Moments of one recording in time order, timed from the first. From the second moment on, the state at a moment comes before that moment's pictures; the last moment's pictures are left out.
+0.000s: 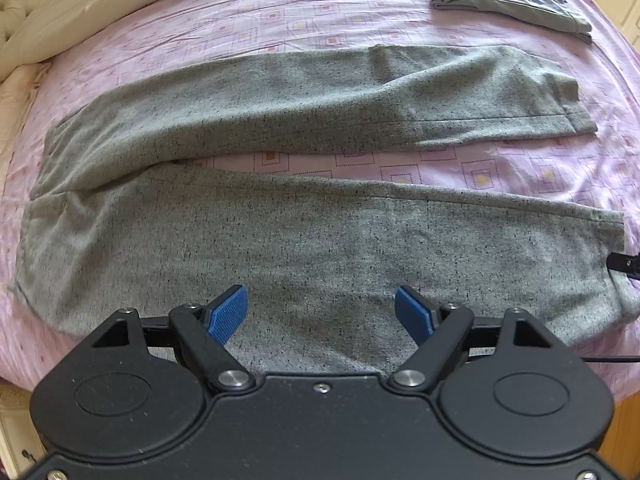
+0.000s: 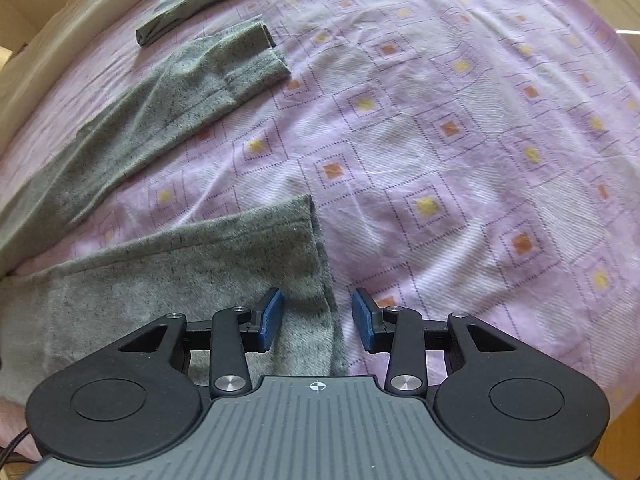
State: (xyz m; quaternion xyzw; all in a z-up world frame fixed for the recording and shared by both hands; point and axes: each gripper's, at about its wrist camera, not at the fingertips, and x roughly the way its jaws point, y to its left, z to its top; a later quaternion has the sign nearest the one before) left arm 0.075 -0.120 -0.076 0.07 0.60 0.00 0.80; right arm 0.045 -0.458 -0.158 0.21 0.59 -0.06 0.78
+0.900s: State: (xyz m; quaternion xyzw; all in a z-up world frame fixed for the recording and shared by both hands) left arm 0.065 -0.137 -0.078 0.06 0.61 0.03 0.79; right arm 0.023 -0.471 -0.146 0.24 0.57 0.02 0.79
